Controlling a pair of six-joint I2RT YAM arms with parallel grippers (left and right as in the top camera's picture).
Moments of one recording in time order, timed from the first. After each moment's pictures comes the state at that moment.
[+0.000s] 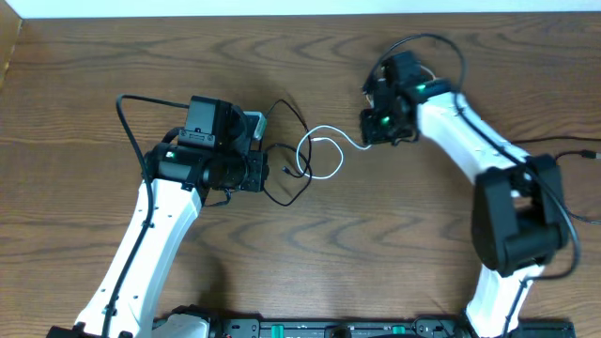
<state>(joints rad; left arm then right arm) -0.21 1.35 1.11 -0.92 0.35 -0.09 0.29 1.98 1.49 -0.75 -0.32 0.15</state>
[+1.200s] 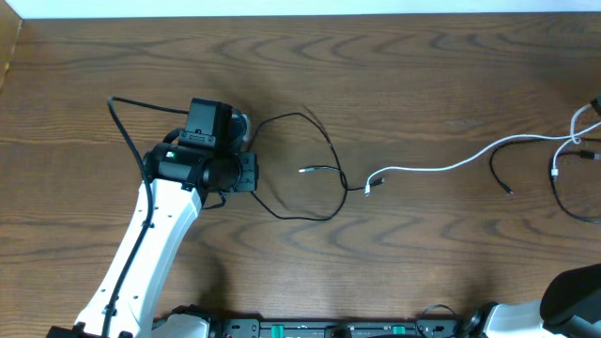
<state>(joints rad) -0.21 1.35 1.11 -0.97 0.15 -0.21 -0.52 1.63 1.65 -0.99 -0.05 0.41</state>
